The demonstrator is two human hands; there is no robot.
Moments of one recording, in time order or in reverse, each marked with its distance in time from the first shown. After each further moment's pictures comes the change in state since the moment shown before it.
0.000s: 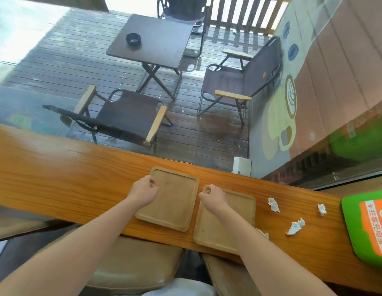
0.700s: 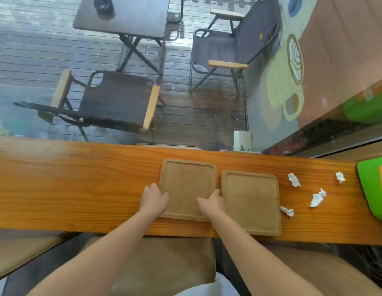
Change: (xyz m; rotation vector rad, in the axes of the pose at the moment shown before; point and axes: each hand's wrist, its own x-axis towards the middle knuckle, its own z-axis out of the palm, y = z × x) left_hand 0.038 -0.064 0.018 0.102 -0.106 -0.122; right_hand 0.004 -0.019 0.110 0.192 0.012 0.414
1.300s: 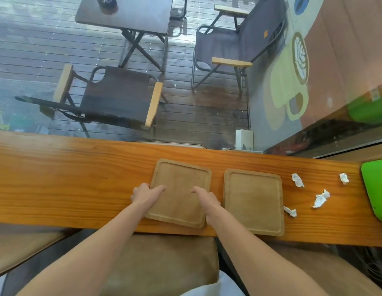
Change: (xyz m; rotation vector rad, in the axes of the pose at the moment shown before) left_hand 0.019 -0.024 -0.019 -0.273 -0.064 -0.217; right_hand 0.000 -0.015 0.013 0.325 -0.157 0.201
